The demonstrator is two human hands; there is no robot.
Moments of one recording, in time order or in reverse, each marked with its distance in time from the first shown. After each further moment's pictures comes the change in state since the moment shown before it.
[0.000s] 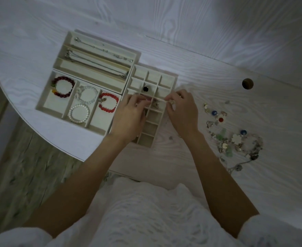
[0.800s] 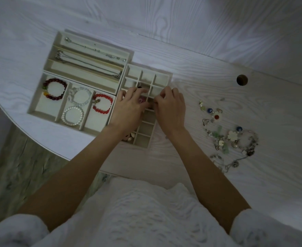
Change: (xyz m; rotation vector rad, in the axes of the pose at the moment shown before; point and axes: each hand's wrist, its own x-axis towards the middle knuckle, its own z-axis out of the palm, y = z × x) left_hand 0.023 -0.006 0.006 0.239 -0.112 0.190; right_hand 0.005 -0.014 0.018 -0.414 0.033 -0.138
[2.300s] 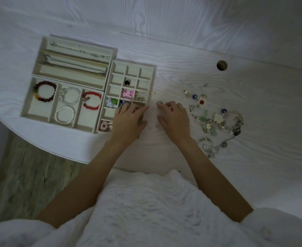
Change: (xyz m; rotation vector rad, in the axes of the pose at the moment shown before) left_hand -0.038 0.042 0.024 -0.186 0.054 -0.114; right_hand -0.074 0.043 -0.001 0.227 -0.089 0.108
